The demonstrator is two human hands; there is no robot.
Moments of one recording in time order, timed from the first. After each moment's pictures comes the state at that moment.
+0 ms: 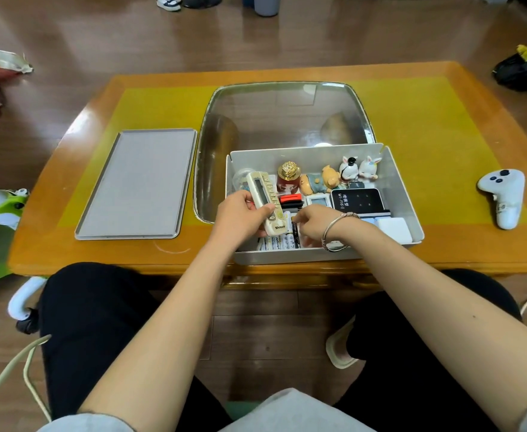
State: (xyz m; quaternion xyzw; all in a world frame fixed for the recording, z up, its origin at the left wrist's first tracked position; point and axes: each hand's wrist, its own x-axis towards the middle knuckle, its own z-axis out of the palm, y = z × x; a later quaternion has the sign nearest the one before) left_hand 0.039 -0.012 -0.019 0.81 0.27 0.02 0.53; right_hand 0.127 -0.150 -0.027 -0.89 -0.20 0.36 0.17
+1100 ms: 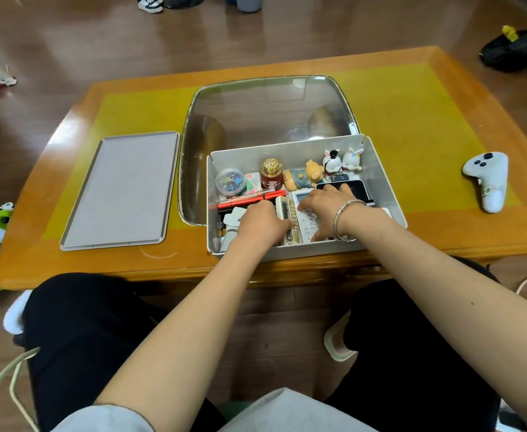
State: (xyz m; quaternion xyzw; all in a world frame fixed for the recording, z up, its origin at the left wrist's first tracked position) left_hand 0.080 -0.062 -0.047 0.91 0.24 -0.11 0.31; right_hand 0.159 -0.191 -0.034 -0.90 -0.39 0.17 -0.12
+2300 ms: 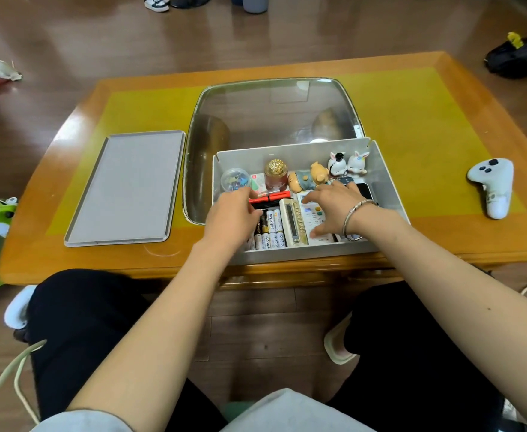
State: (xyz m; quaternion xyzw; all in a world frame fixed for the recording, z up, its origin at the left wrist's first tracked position) left_hand 0.052 -0.017 -0.032 0.95 0.20 0.05 0.25; right_hand 0.161 -0.195 -0.031 -0.91 -0.38 0.14 -0.04
